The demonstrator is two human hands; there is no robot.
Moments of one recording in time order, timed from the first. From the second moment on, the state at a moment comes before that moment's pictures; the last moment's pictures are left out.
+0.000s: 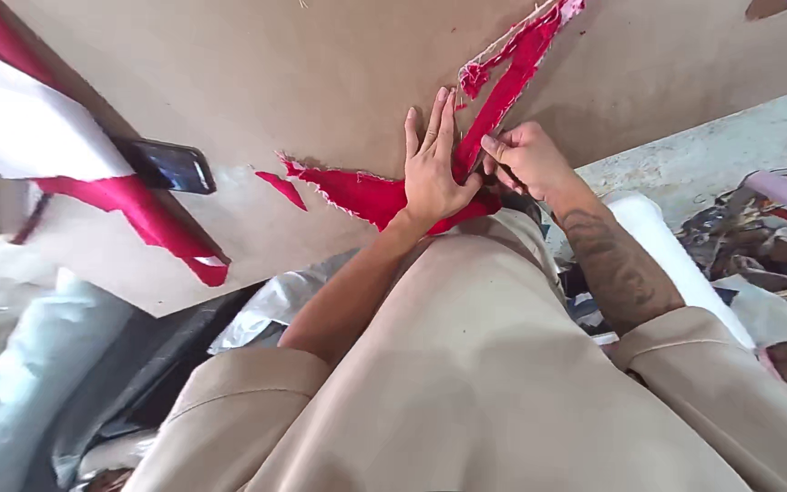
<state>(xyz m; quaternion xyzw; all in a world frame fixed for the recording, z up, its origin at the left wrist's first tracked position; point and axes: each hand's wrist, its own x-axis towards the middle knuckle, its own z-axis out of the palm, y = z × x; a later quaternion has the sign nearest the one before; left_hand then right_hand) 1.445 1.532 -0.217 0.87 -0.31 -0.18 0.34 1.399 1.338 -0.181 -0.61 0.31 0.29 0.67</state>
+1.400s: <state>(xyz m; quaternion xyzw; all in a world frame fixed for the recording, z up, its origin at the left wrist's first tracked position) 1.448 1.530 -0.223 0.85 -0.22 -0.15 0.46 1.390 1.360 -0.160 -0.89 0.23 0.25 0.30</state>
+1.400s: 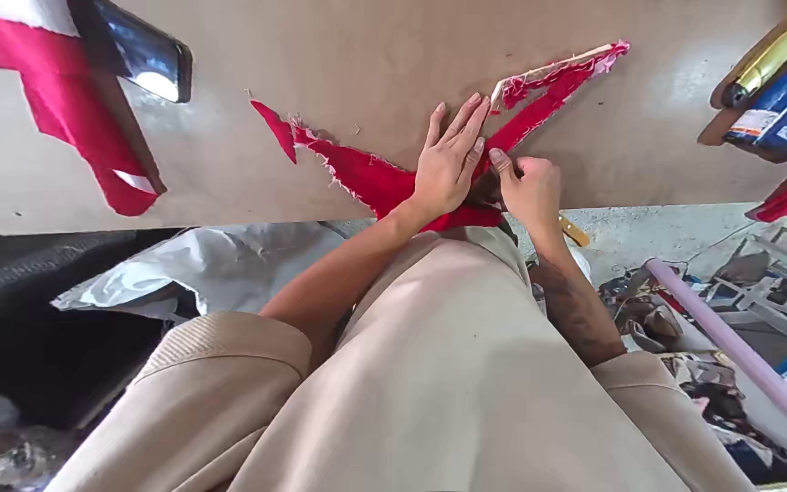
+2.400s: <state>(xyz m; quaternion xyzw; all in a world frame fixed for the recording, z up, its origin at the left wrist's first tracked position) 1.531 1.454 -0.224 0.85 -0.25 -0.25 0.40 1.358 1.404 -0.159 -0.93 0.21 0.23 0.18</state>
